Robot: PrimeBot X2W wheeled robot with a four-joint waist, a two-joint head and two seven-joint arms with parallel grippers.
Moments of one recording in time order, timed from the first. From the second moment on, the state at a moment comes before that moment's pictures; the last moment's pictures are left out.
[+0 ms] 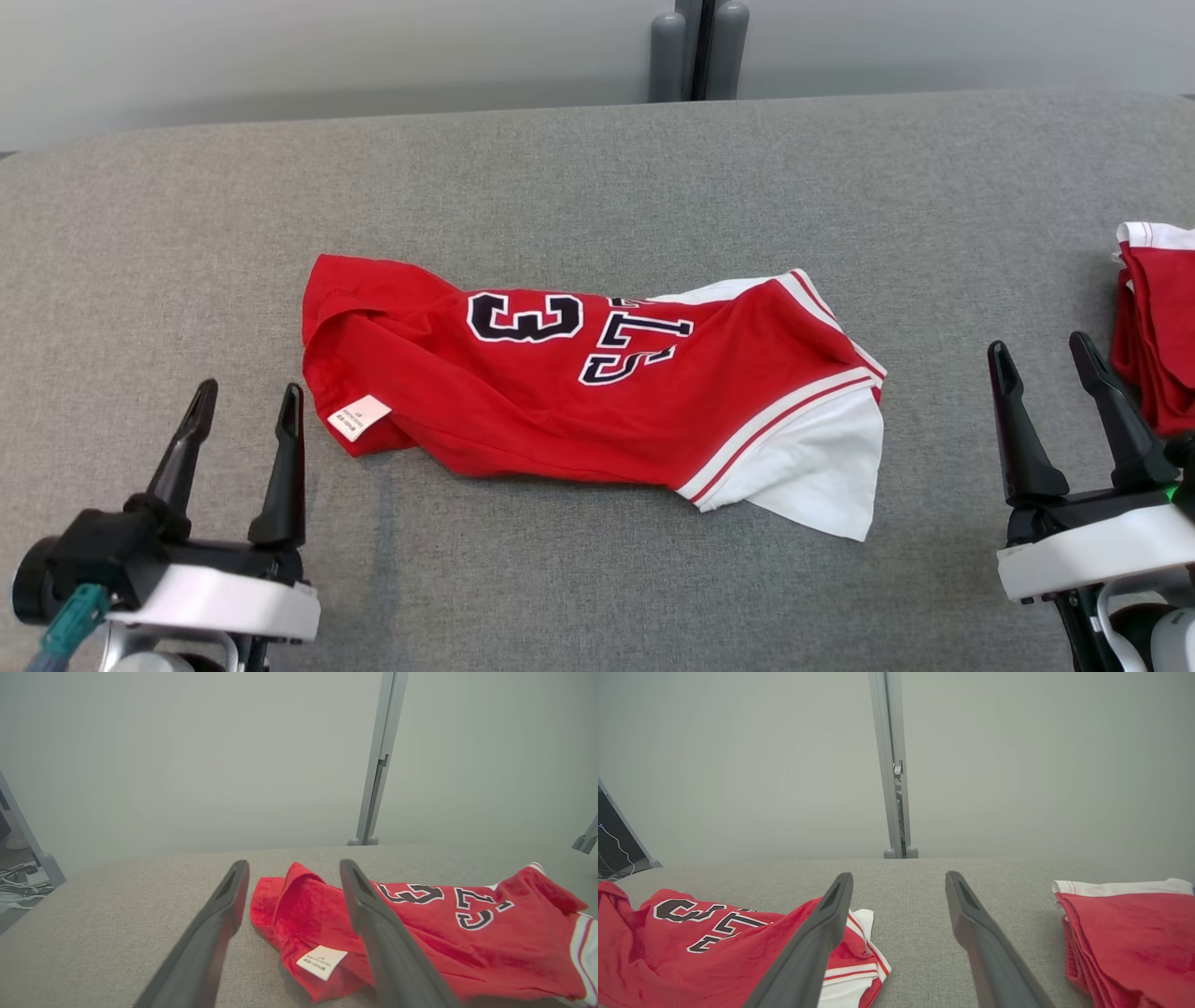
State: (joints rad) left arm -0.01 0.32 -0.17 -0.05 -0.42 0.11 -0.22; right arm -0.06 -0.10 -0.03 -0.11 0.24 0.13 -0.03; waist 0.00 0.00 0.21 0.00
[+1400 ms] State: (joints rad) left arm -0.23 0.37 -0.20 0.20 -0.60 -0.02 0.05; right arm -0.02 -0.08 0.09 -0.02 0.26 0.13 -0.02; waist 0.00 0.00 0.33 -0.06
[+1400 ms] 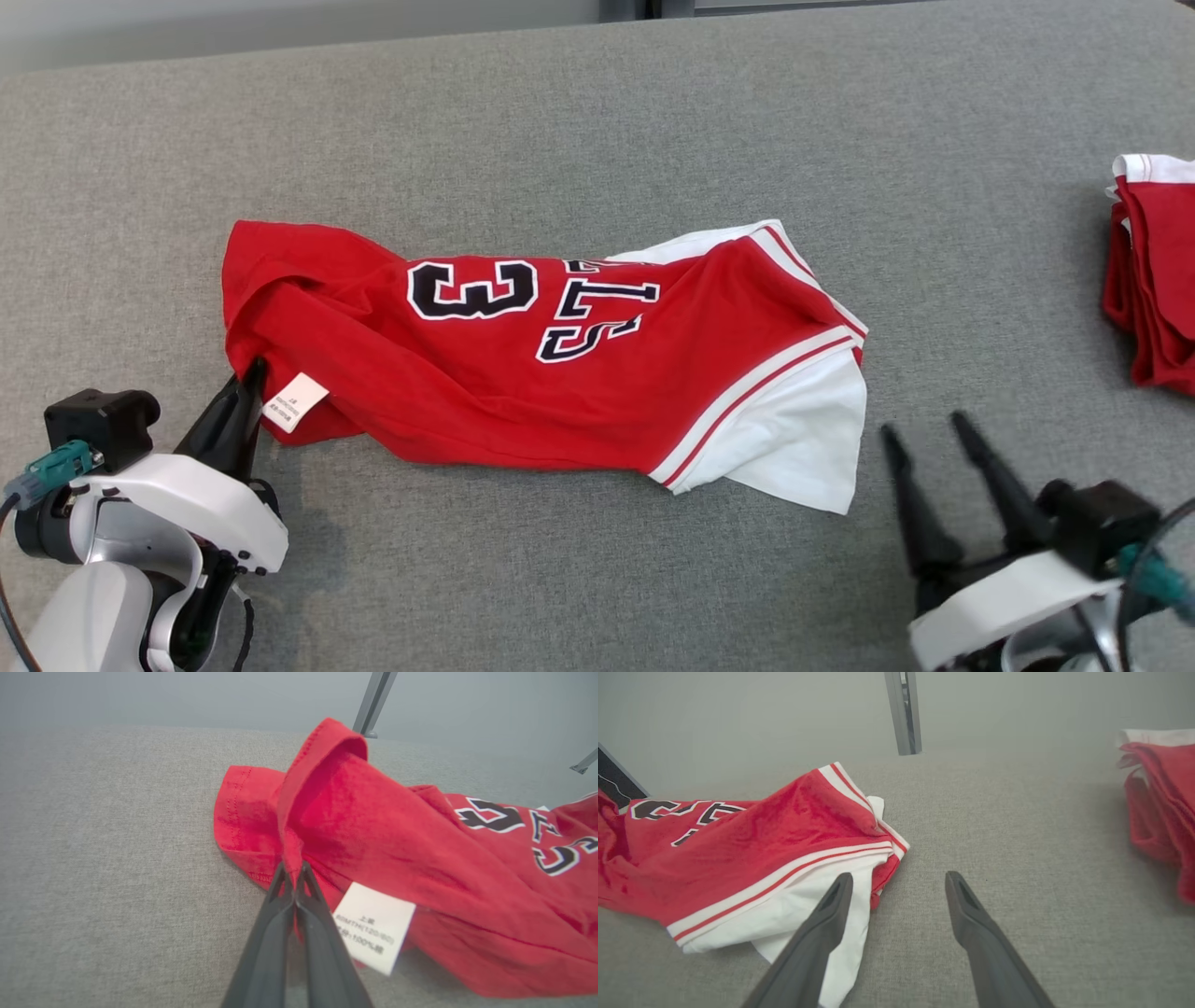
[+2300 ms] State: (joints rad) left arm -0.26 0.43 -0.16 -0.02 -0.52 0.04 -0.07; right arm -0.18 -0.15 0.12 0.00 0.24 0.13 -0.11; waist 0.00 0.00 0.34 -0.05
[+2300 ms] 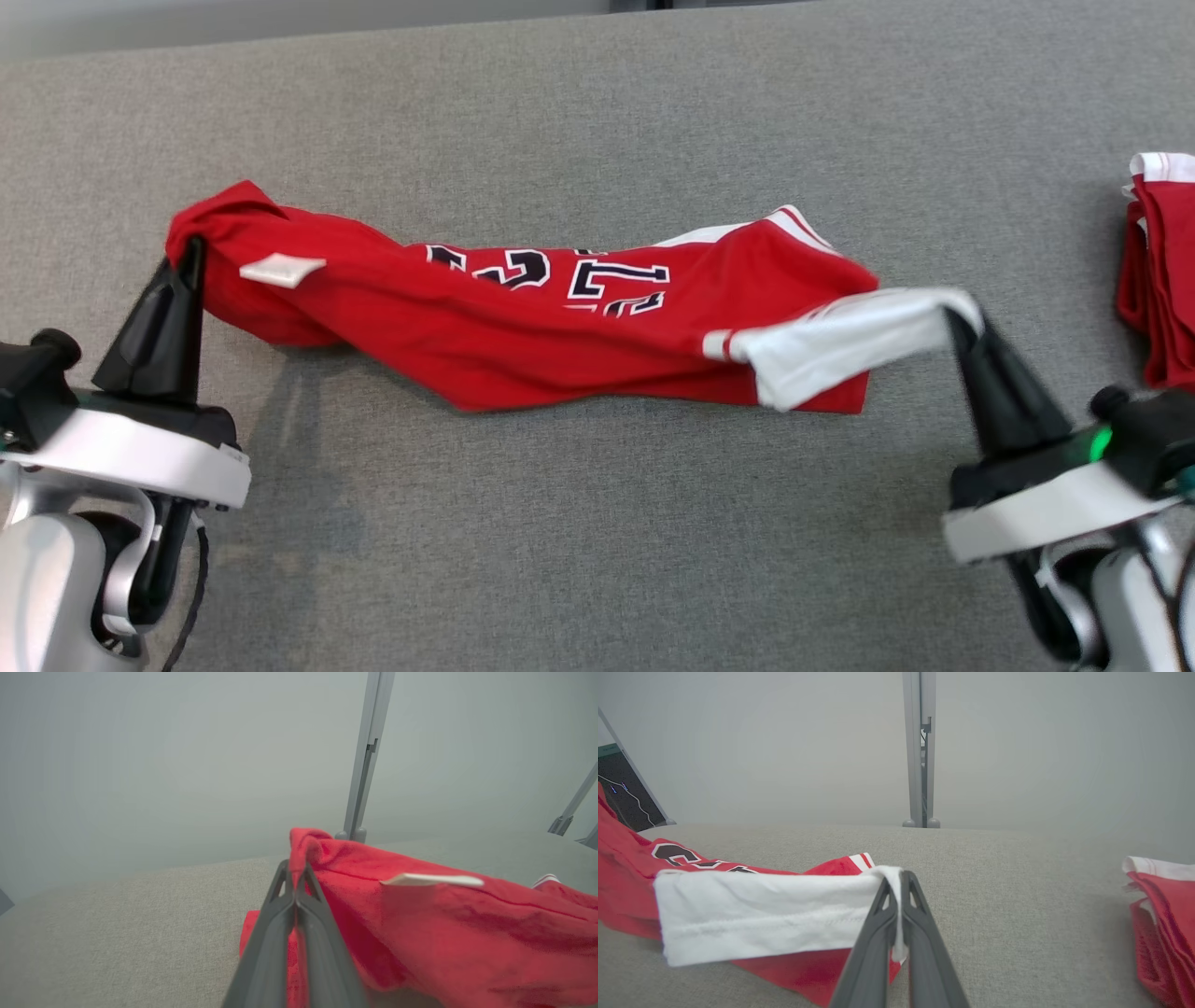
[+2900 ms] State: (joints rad) left arm -0.47 0.53 -0.12 -0.31 -0.44 0.07 0.00; right arm -0.66 -0.30 -0.08 -0.29 0.22 0.13 -0.03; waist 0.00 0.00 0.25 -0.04
